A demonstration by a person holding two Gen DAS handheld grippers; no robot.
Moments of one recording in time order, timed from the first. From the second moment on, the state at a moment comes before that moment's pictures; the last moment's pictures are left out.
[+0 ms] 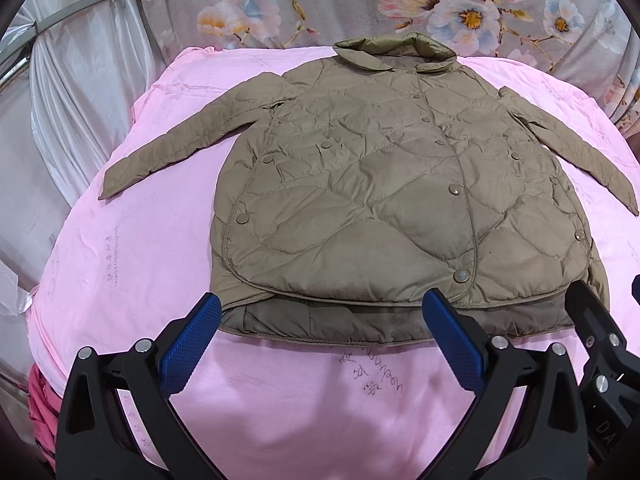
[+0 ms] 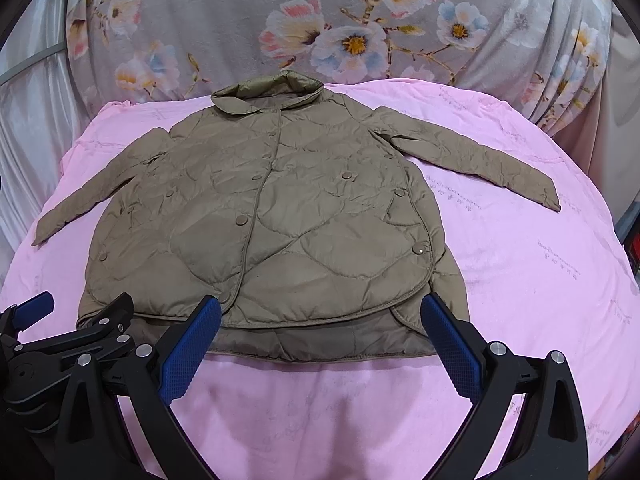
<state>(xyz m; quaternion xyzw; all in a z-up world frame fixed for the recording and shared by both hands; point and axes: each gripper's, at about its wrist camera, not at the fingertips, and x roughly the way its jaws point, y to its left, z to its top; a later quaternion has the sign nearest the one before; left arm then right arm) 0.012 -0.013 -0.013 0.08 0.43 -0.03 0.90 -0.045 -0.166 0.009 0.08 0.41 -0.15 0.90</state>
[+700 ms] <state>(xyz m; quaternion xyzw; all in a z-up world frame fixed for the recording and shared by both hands) 0.015 -0.013 -0.017 0.08 0.44 -0.03 0.90 -0.045 -0.167 0.007 0.08 0.41 -0.15 0.90</state>
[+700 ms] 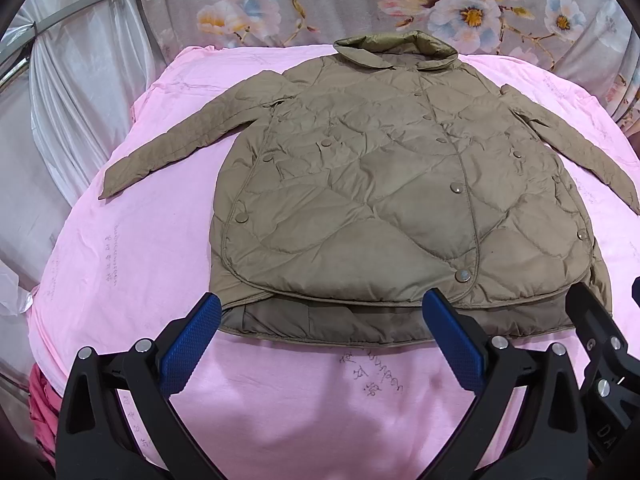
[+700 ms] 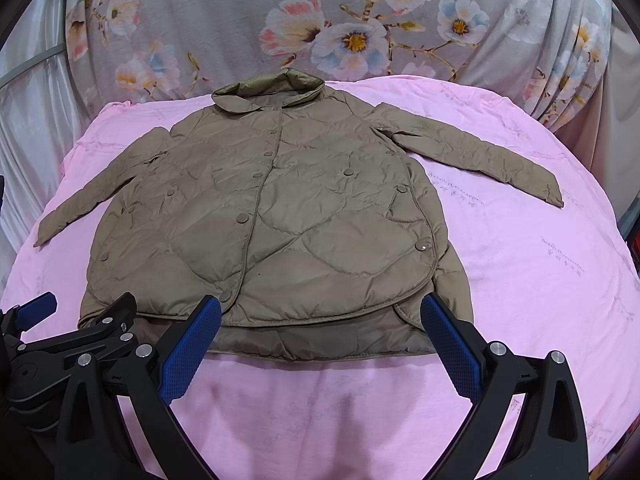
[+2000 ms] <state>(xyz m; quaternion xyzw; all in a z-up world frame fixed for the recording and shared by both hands) 0.040 -0.029 -0.031 0.09 0.45 -0.03 0.89 -0.023 -0.190 -0.012 0.13 0.43 -0.12 0.89</state>
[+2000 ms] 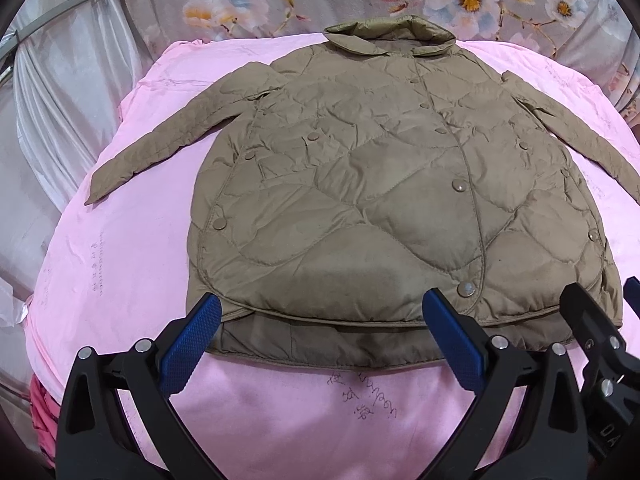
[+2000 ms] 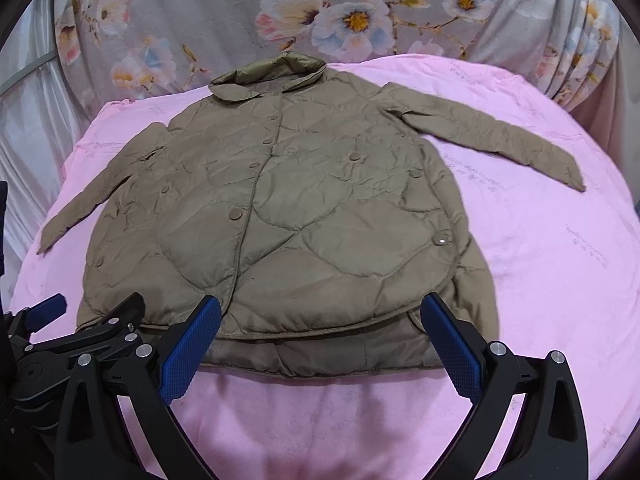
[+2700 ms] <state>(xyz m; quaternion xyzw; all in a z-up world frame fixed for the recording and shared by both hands) 0.147 0.021 -0.044 0.04 0.45 0.03 0.89 0.011 -0.543 -0.066 0.40 0.29 -0.35 0.80</state>
